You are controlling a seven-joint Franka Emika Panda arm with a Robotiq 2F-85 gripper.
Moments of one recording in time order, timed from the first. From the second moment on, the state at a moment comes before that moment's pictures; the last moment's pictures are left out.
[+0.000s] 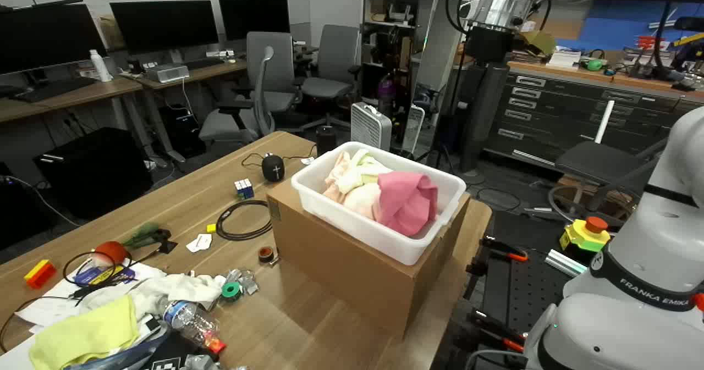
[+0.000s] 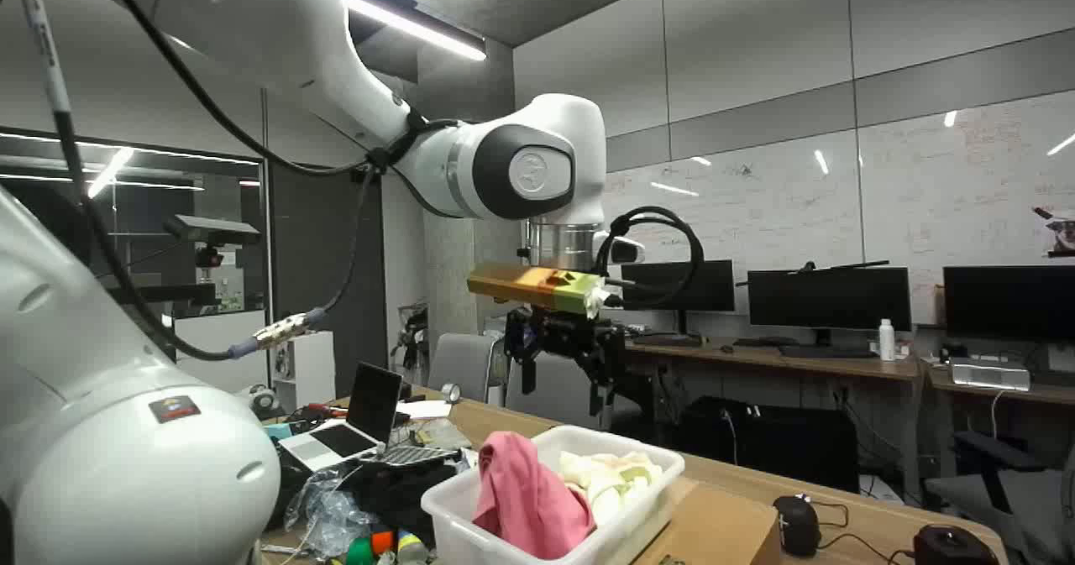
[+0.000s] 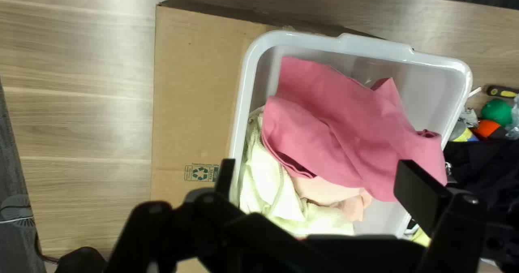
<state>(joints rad) -0.07 -0.61 -0.29 -2.63 -0.03 2.11 -0.34</state>
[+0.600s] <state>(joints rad) -0.07 -0.60 -0.25 -2.64 -0.03 2.18 -0.34</state>
